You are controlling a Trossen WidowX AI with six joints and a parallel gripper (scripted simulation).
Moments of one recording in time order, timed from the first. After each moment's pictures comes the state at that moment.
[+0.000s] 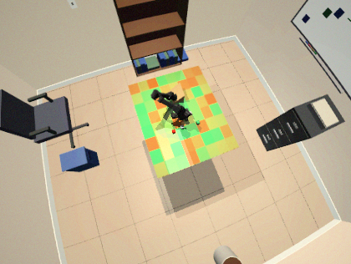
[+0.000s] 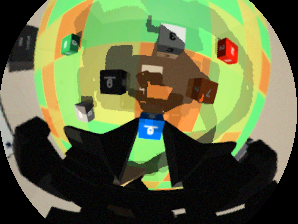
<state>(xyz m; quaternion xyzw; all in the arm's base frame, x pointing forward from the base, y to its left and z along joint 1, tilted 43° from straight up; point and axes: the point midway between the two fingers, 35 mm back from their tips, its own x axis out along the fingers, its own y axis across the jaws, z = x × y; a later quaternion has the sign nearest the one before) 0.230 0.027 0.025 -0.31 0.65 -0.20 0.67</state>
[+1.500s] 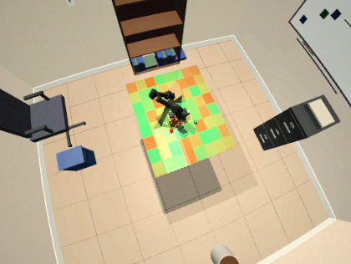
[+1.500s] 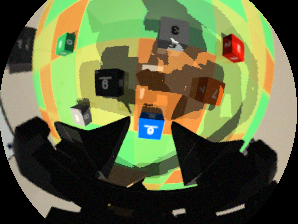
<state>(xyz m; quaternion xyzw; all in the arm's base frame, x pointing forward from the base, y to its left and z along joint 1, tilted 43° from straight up) 0.231 0.020 0.016 -0.30 0.65 -0.20 0.67</state>
